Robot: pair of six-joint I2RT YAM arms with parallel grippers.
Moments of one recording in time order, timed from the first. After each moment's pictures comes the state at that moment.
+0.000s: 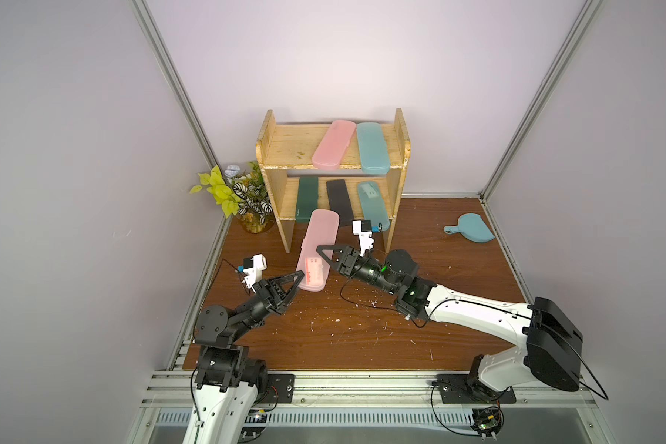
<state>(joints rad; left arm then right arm) -0.10 0.30 0.43 0.14 0.81 -1.59 1.02 1.48 0.98 0.65 -0.15 1.20</state>
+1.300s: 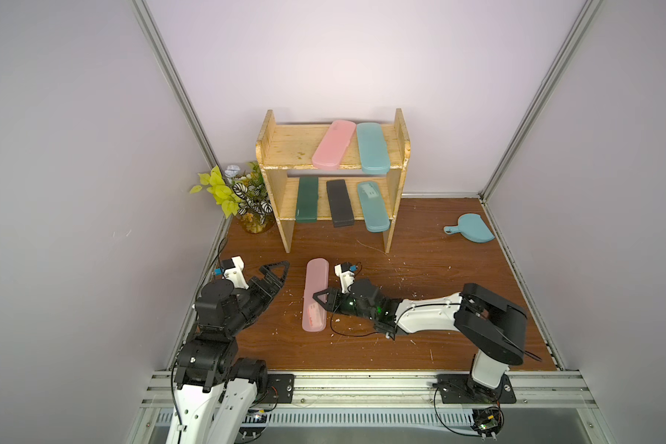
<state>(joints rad) -0.10 0.44 0.76 -0.67 0.30 -1.02 1.11 1.84 0.88 0.62 -0.08 1.18</state>
